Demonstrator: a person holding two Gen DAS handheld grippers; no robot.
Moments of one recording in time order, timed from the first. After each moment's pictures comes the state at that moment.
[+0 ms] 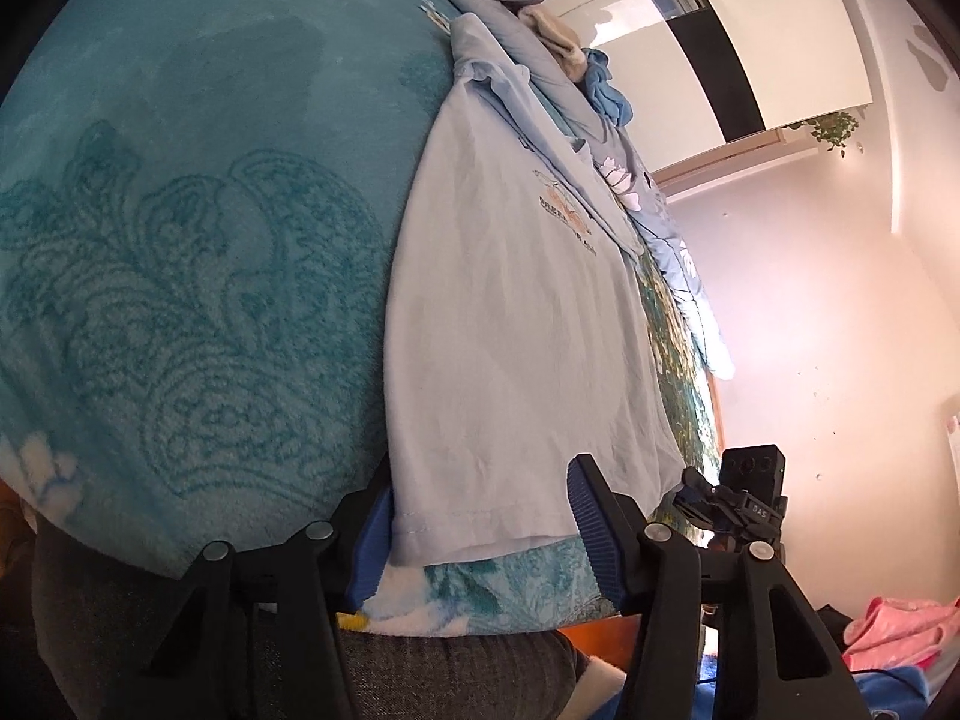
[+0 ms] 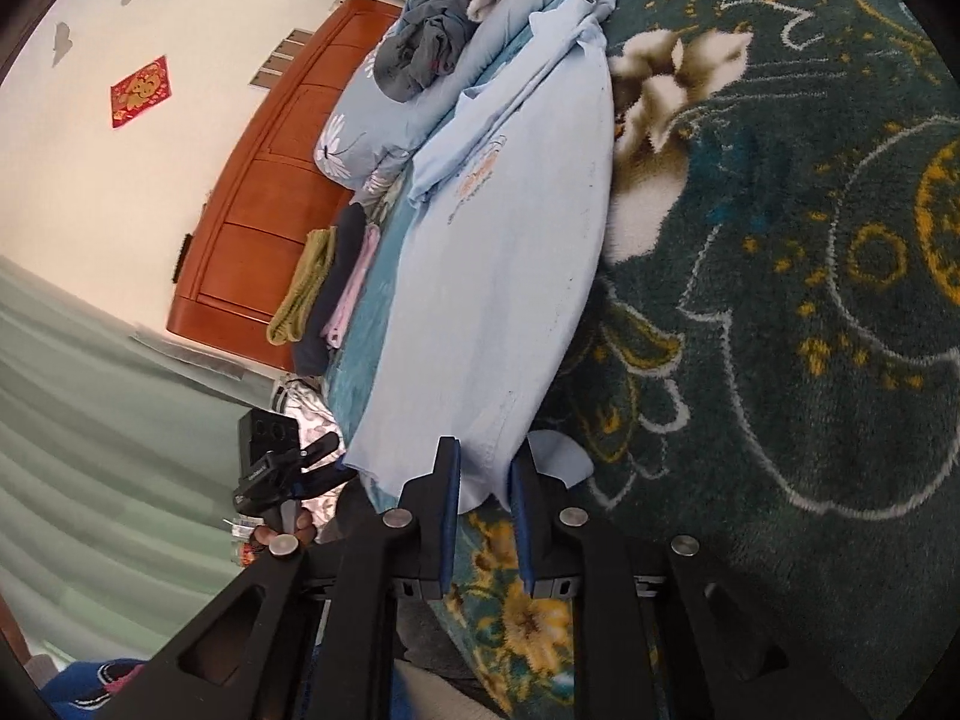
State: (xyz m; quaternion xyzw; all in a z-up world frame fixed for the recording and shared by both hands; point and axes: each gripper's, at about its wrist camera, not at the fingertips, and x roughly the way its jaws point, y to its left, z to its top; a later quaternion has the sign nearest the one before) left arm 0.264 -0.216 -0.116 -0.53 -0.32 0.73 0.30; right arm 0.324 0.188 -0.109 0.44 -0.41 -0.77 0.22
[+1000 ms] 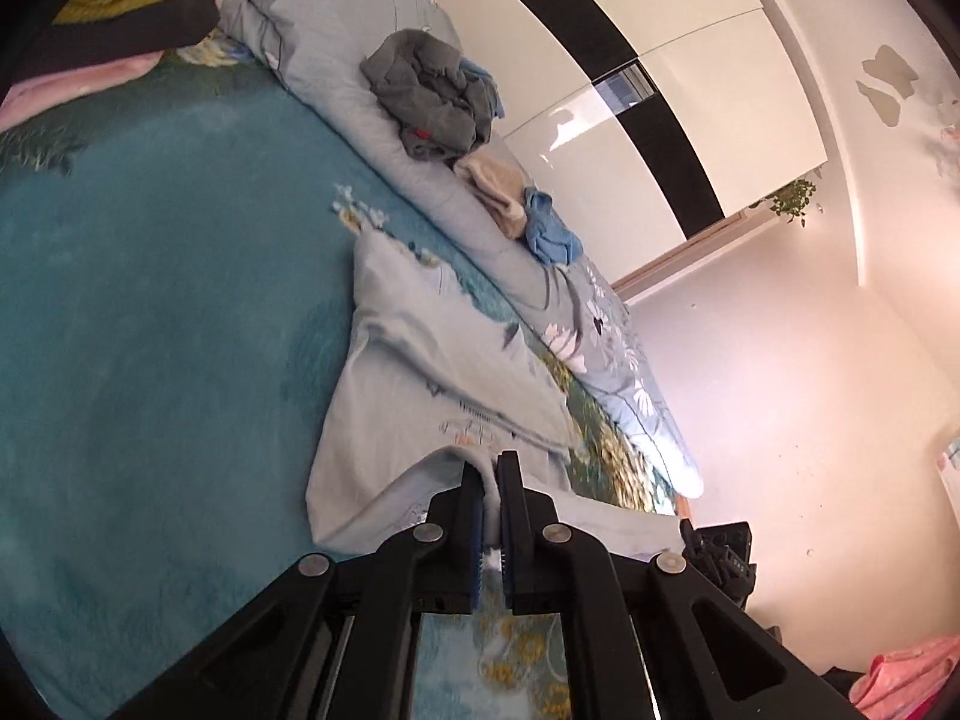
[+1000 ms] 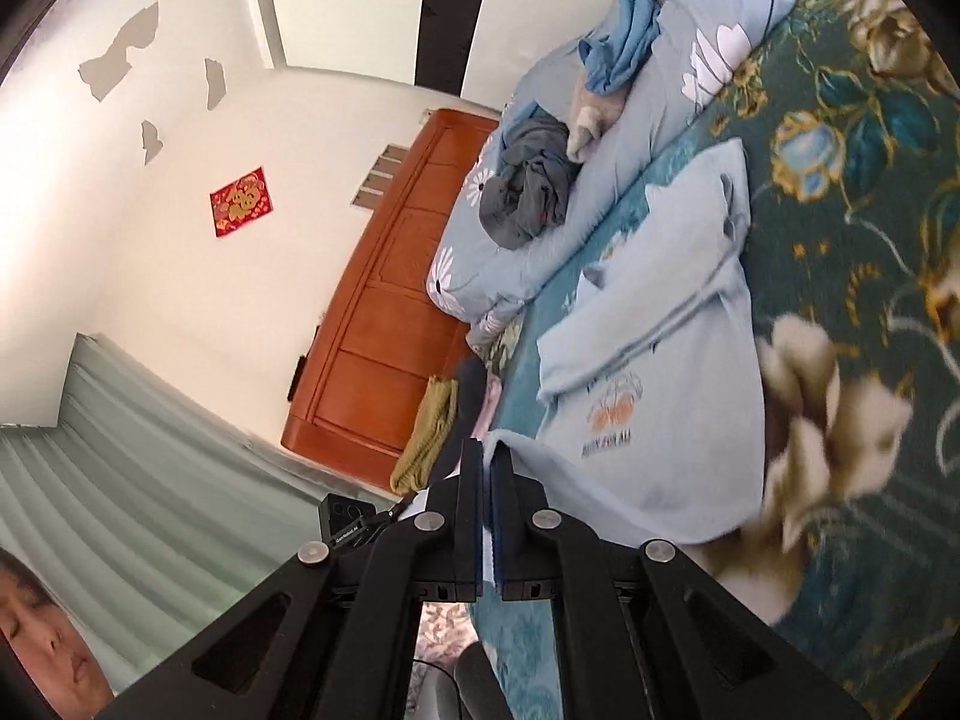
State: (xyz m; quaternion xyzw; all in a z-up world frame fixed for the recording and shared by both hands) left arm 0.133 -0.215 -0.001 -0.41 -0.34 0.80 0.28; right arm 0.225 0.281 -0.038 0.26 -0.51 -0.77 0.28
